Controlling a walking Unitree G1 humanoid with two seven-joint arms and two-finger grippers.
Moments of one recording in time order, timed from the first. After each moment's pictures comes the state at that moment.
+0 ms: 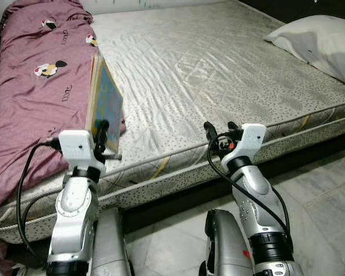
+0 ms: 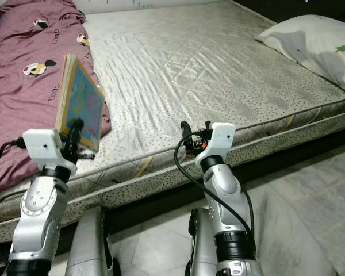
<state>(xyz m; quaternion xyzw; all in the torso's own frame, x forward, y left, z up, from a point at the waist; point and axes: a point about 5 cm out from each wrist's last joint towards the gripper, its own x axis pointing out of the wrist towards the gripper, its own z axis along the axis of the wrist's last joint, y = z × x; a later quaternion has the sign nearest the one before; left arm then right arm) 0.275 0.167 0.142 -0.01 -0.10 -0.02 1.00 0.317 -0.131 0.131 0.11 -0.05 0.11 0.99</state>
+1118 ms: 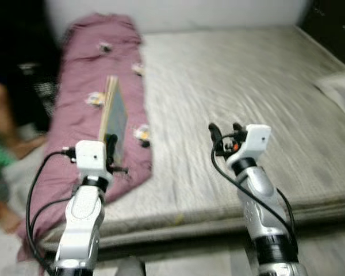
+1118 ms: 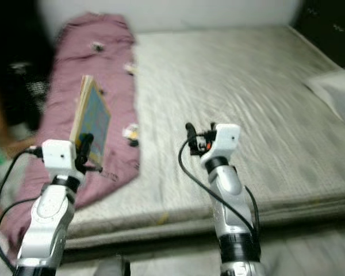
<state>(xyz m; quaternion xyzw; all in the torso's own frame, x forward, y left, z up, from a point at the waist) 0.272 0.156 0.121 0.03 -0.05 -0.02 1.00 0.315 -0.140 0.129 0.09 -0.05 0.10 0.99</state>
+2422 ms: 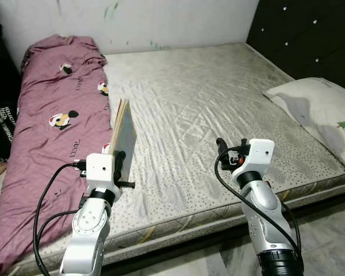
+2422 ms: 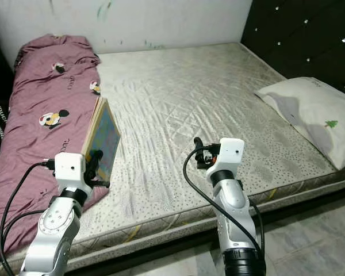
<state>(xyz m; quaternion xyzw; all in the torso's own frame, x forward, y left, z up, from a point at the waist) 0.256 0.145 0.097 0.00 0.02 -0.04 1.00 0.297 -0.154 0.106 0.07 0.00 0.04 1.00</state>
